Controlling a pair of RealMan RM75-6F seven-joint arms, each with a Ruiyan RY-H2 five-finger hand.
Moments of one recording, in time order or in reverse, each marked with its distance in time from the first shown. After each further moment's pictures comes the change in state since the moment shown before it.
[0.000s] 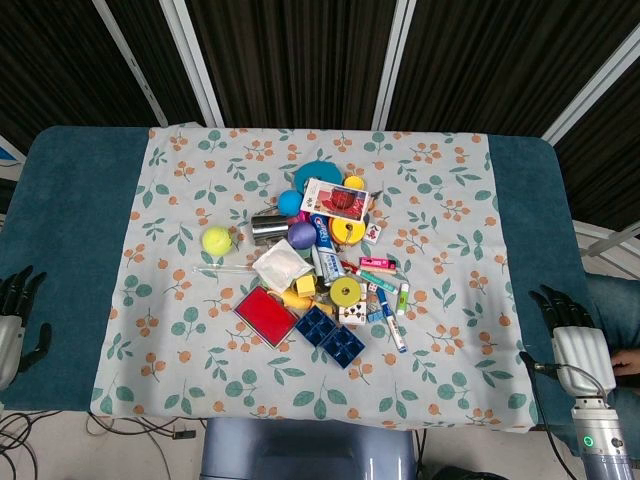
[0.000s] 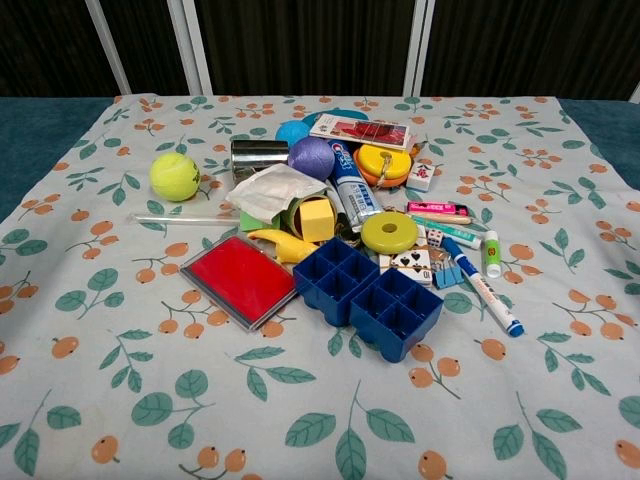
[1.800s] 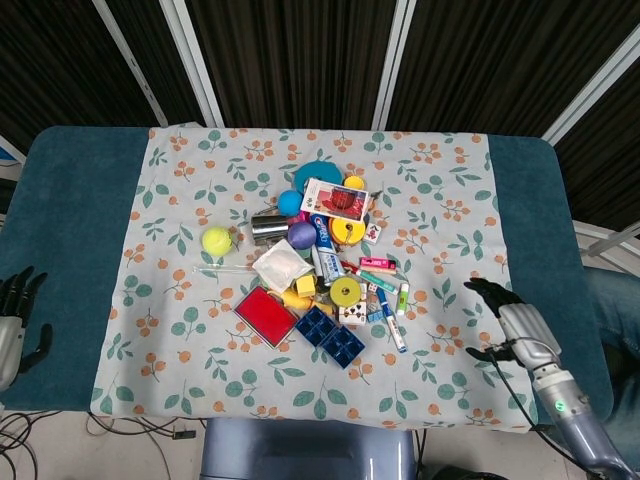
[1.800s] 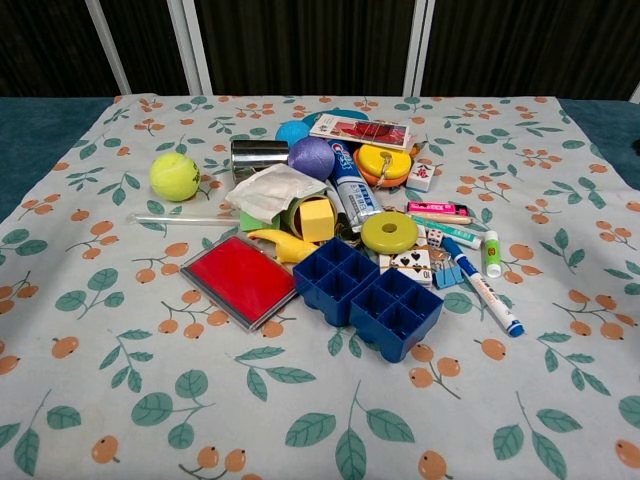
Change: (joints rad) left arm 0.003 0.001 0.001 -0.004 0.004 0.004 -0.007; right arm 0.206 0.115 0.014 -0.150 -0.030 -0.345 0.321
